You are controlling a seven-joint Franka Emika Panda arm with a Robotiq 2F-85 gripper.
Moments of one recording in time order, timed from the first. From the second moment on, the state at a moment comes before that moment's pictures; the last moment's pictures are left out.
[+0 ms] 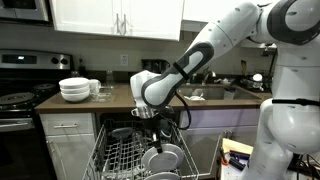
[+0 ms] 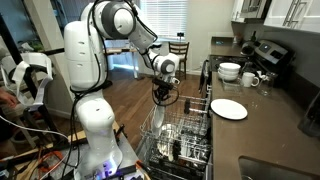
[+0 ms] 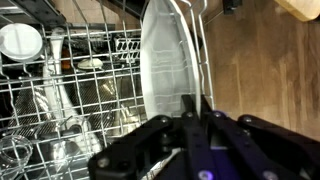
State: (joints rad) arm 0.07 0.13 0.18 -2.30 0.08 2.09 -0.31
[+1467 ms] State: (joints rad) arm 0.22 0.05 0.20 -2.32 -0.39 2.06 0.09
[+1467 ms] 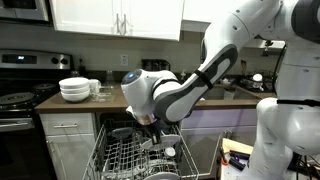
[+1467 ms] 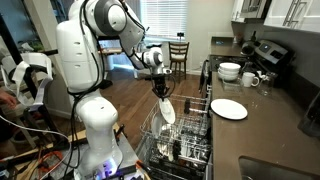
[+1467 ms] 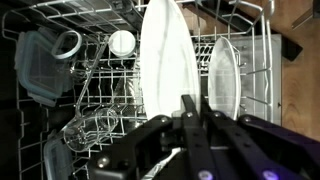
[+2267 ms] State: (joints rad) arm 0.25 0.05 0.22 -2.32 -0.59 1.99 0.26
